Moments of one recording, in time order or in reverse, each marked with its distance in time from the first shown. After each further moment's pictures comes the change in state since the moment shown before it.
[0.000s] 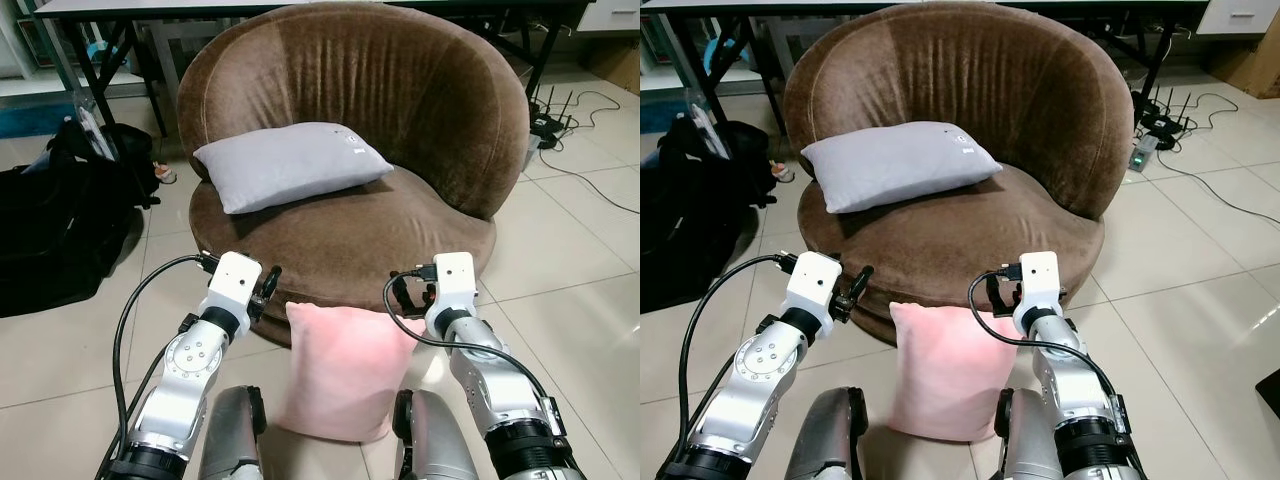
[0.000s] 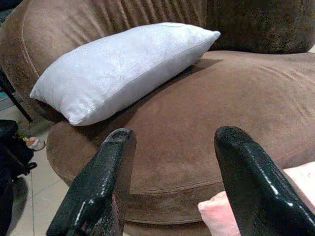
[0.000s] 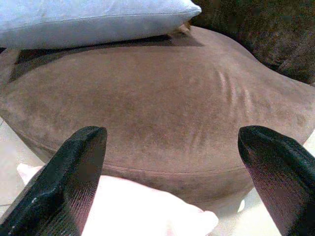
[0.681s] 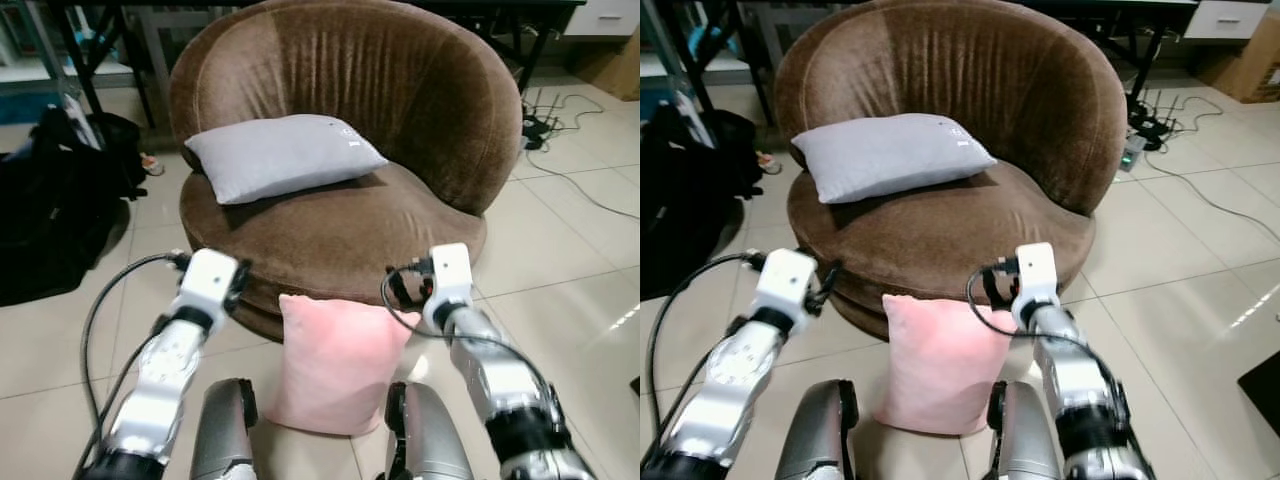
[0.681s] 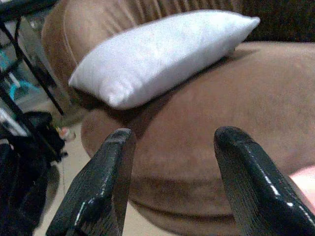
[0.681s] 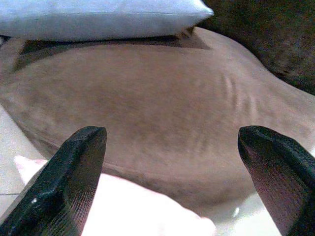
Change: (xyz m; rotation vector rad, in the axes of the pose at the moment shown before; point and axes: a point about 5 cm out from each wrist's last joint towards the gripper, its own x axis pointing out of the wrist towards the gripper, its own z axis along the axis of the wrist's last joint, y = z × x) left arm -0.015 0.028 -0.007 0.064 0.015 0.126; right arm 0.013 -0.001 0.013 -0.026 -0.016 0.075
